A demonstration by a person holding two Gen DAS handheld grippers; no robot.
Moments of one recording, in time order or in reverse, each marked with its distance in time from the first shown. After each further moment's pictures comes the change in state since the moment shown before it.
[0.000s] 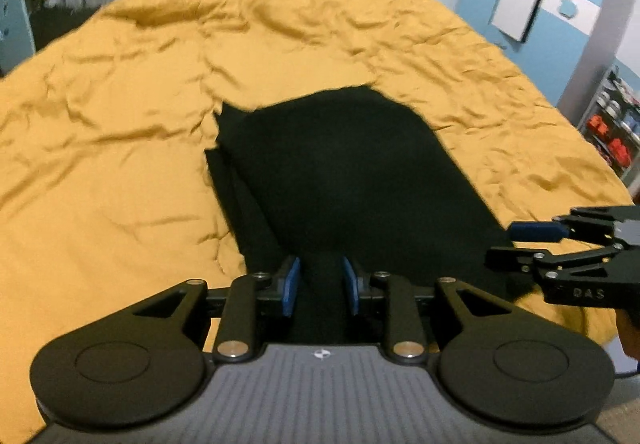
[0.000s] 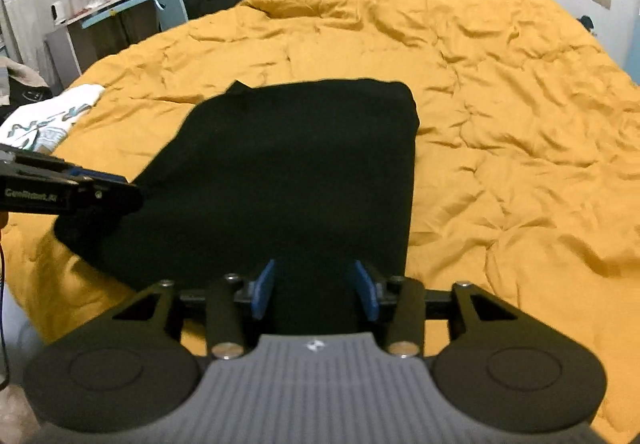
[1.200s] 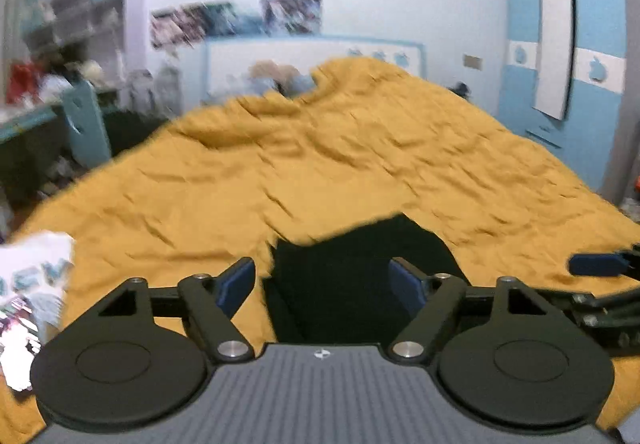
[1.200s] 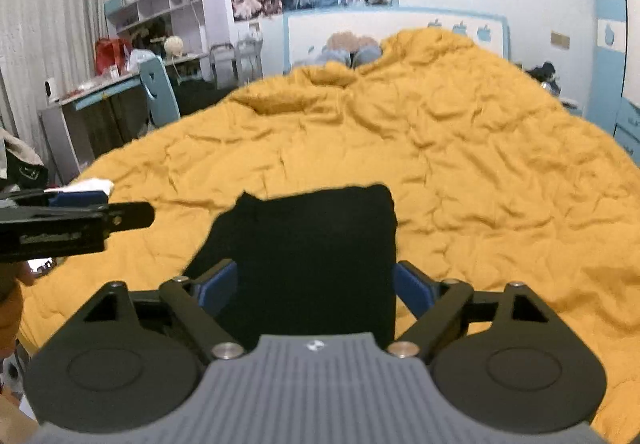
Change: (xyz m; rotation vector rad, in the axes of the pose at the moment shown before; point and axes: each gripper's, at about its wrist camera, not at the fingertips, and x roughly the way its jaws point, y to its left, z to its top) left arm -0.076 -0.060 0.019 0.011 -0.352 0.289; right arm -0.090 0.025 0.022 0.083 -0.258 -0.043
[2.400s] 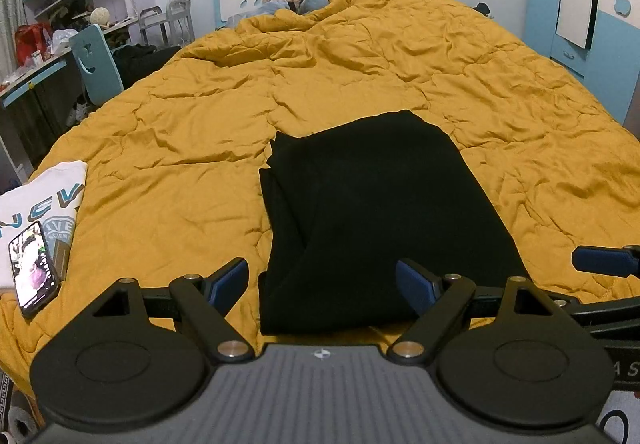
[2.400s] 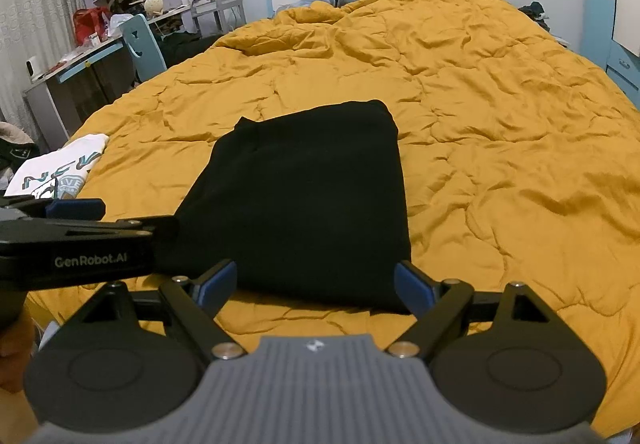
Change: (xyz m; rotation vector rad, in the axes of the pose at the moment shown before) left arm 0.001 -0.028 -0.045 0.015 0.278 0.040; right arm 0.003 0.007 -0.044 0.074 0.191 -0.022
